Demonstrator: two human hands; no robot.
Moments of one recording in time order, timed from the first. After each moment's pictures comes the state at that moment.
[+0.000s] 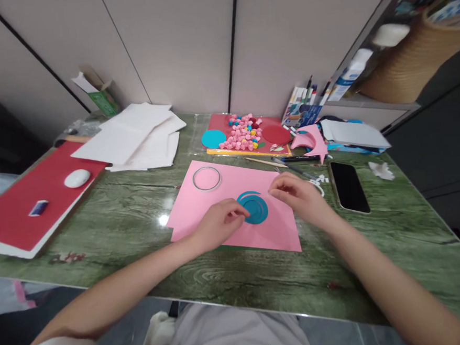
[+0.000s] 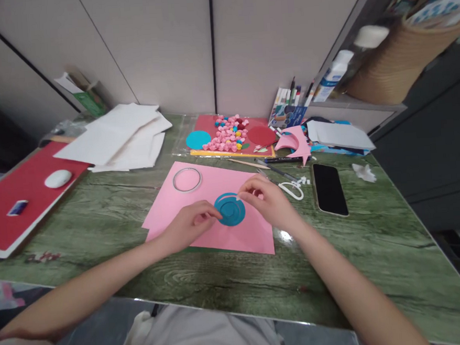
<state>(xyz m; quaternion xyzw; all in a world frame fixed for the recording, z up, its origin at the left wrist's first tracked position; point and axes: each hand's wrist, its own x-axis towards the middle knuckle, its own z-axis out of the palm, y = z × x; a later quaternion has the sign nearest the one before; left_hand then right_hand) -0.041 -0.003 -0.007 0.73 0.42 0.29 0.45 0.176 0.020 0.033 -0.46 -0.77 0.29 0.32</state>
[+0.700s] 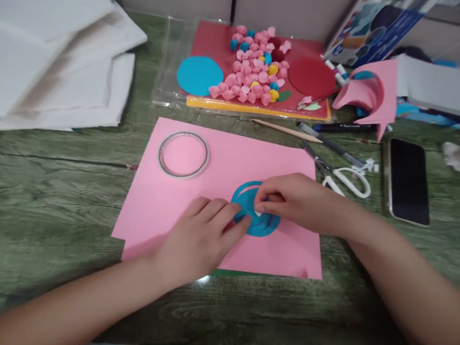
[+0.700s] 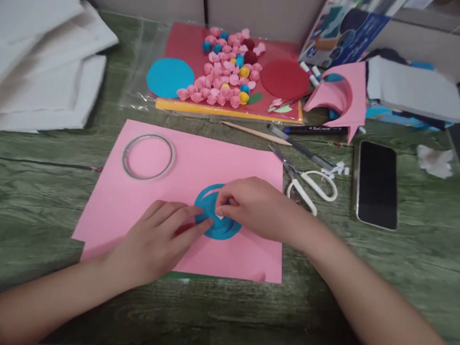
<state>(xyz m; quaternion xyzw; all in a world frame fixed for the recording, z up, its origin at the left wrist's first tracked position) -0.045 0.015 -0.041 0.93 0.34 0.11 0.05 0.158 0.081 -0.005 -0.47 -0.76 0.44 -0.03</state>
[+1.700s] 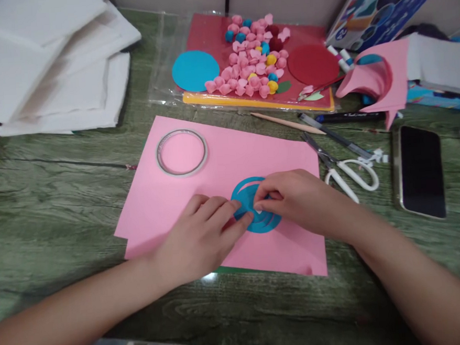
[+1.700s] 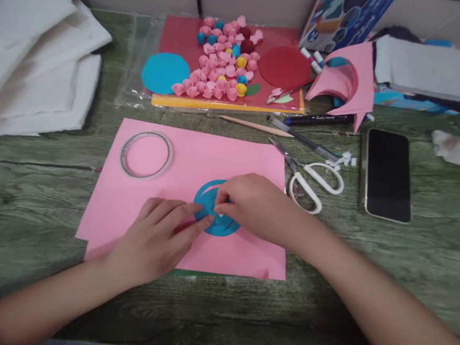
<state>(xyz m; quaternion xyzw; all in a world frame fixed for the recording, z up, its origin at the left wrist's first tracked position) -0.045 0.013 -0.039 0.93 0.34 0.10 0.04 0.157 0.075 -0.008 -0.47 -0.80 0.37 -0.01</state>
